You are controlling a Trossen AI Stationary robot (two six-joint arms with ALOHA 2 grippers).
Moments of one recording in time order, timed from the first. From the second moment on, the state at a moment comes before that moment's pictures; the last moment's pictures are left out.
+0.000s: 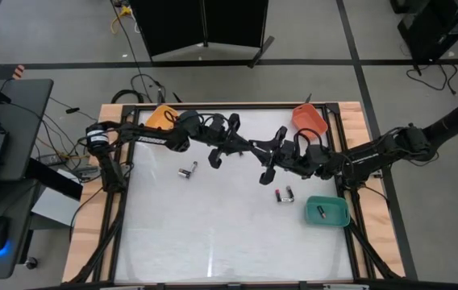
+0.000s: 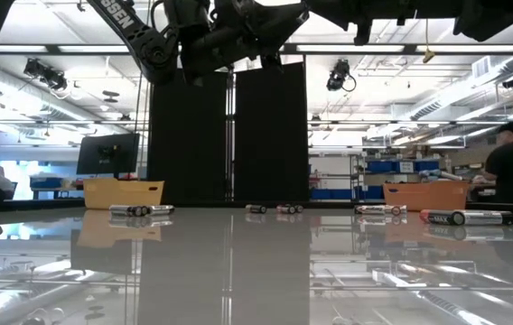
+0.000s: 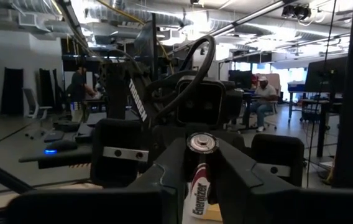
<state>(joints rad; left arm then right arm) 0.30 1.77 1.01 1.10 0.68 -0.26 0.10 1.31 0.61 0.95 0.44 -0.10</state>
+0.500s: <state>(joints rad) 0.31 1.77 1.01 0.94 0.62 -0.11 0.09 1.21 0.70 0.77 0.47 -0.20</state>
